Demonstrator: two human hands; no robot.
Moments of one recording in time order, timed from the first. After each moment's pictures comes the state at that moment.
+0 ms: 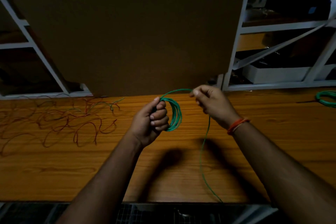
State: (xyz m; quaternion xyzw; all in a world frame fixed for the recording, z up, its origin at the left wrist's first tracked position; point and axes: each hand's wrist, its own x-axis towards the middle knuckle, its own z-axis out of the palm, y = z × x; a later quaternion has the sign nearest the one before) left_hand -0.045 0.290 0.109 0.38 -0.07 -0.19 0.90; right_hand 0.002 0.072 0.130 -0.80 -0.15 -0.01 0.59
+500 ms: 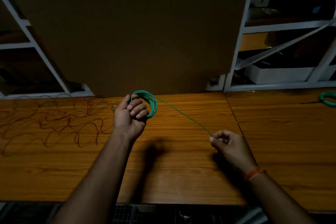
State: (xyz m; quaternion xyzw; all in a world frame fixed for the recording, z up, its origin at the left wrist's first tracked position) left_hand -0.032 0.331 0.115 0.22 0.07 -0.01 0.97; right_hand -0.060 0.033 0.025 -0.79 0.04 0.02 0.61
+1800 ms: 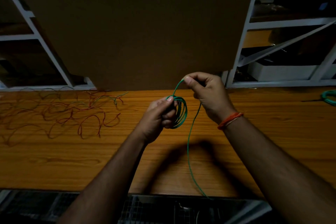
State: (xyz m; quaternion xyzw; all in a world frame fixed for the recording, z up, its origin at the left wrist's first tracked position) left_hand -0.058 0.282 0.108 0.57 -0.14 -0.09 0.81; right_hand -0.015 0.109 0.153 -0.70 -0.19 -0.09 0.68
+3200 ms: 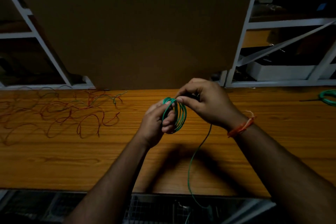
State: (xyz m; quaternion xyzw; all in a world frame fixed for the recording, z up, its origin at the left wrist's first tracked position) left_hand -0.070 0.277 0.103 0.55 -0.09 -0.06 0.83; right_hand -0.044 0.099 0.172 -0.87 -0.32 -0.12 0.36
